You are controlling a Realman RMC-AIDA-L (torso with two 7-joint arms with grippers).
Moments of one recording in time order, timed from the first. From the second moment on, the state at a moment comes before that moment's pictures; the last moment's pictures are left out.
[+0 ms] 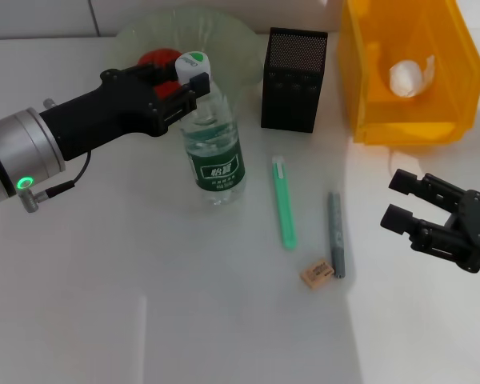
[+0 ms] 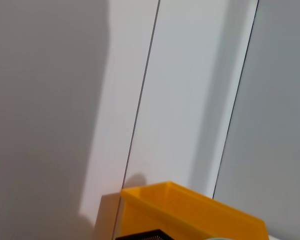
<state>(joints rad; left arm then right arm) -0.26 -2.07 1.40 0.99 1.29 1.05 -1.48 0.29 2.08 -0.60 -0.45 -1.76 -1.85 1.25</state>
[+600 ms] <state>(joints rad) -0.35 -2.08 1.37 0.37 0.71 1.48 -0.64 0.29 2.08 -0.59 -0.41 -1.76 -1.82 1.24</state>
